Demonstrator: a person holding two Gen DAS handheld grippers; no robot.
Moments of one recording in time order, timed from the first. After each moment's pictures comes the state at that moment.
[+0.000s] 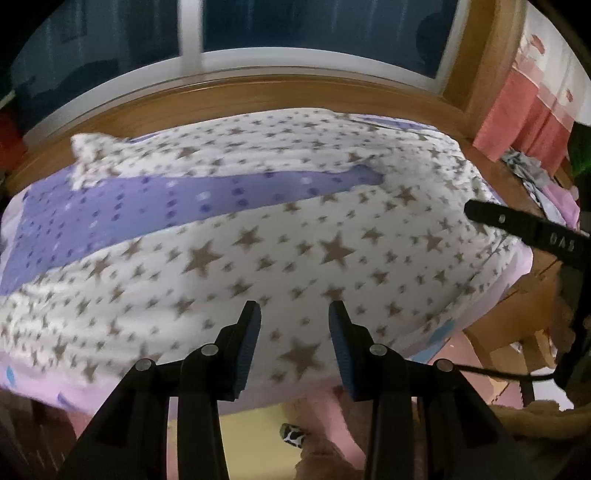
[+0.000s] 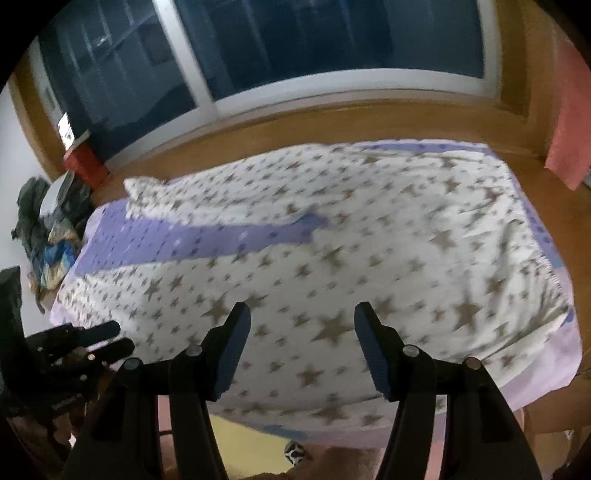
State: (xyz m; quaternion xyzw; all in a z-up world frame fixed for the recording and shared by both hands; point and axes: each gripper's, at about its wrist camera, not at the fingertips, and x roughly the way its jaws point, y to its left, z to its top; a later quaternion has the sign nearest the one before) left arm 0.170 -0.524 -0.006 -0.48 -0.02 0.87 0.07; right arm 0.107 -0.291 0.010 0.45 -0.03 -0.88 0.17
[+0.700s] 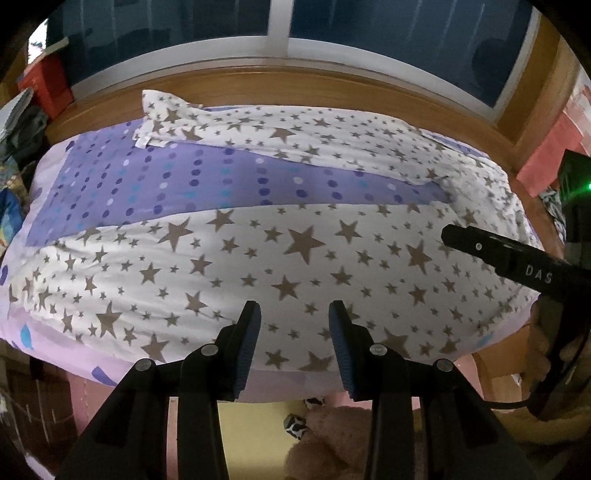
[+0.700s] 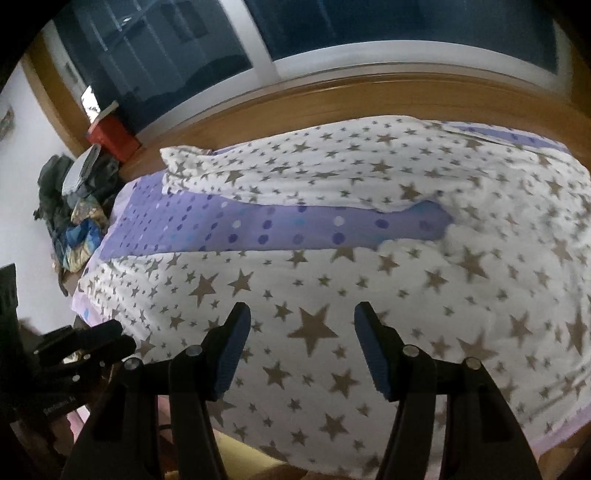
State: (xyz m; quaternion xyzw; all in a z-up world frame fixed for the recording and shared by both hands) left arm 0.164 -0.600 -0.008 -0.50 -0.06 0.86 -0.01; right arm 0.077 -0.389 -0.021 0.48 -0.04 -0.84 0.24
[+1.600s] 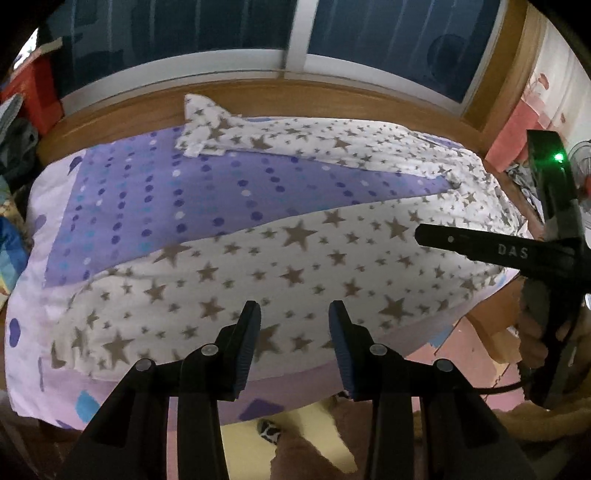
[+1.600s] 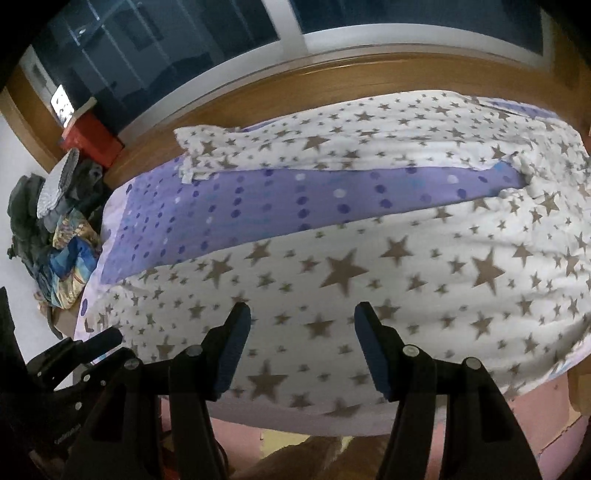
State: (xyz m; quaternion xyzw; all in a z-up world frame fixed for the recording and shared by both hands) left arm 0.185 -0.771 -0.004 -0.48 -0.03 0.87 0.12; right arm 0.126 -0.553 -0.015 0.51 -0.08 -0.84 0.15
